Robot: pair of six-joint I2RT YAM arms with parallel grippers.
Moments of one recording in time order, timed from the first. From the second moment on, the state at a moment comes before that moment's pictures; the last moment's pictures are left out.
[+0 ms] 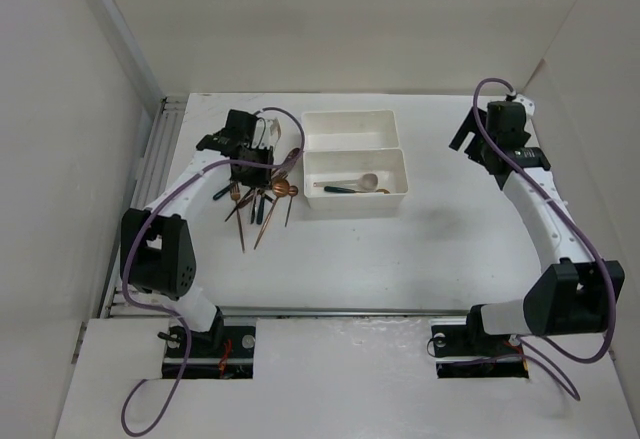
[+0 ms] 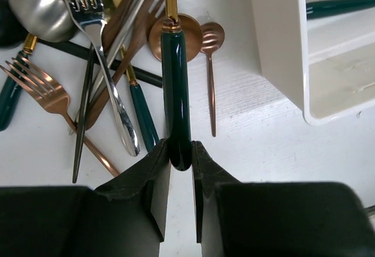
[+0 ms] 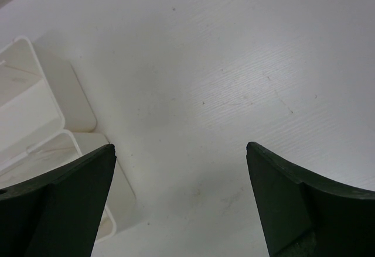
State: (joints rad) left arm -0.26 1.61 1.29 -0.72 0.16 -0.09; right arm 0.04 1.36 1.22 -0.50 0.28 0.46
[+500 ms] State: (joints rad) left arm -0.34 1.54 1.28 -0.55 -0.01 0.20; right arm 0.04 1.37 1.22 -0.47 0.27 0.43
